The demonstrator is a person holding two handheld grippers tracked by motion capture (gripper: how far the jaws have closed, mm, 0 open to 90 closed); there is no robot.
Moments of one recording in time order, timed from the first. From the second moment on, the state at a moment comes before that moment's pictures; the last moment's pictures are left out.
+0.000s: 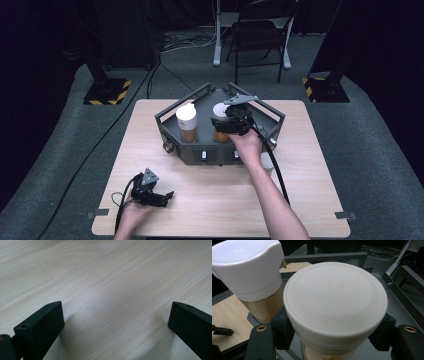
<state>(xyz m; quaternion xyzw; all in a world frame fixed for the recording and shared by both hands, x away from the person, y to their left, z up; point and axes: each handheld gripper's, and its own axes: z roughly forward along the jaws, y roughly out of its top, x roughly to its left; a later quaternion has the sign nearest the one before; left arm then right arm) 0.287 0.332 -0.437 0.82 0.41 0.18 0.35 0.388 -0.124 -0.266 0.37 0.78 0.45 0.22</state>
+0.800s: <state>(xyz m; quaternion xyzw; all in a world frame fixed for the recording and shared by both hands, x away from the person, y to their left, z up) 0.287 0.332 -0.437 0.82 0.41 0.18 0.35 0.377 -0.167 -0.261 0.37 0.80 0.44 0.21</state>
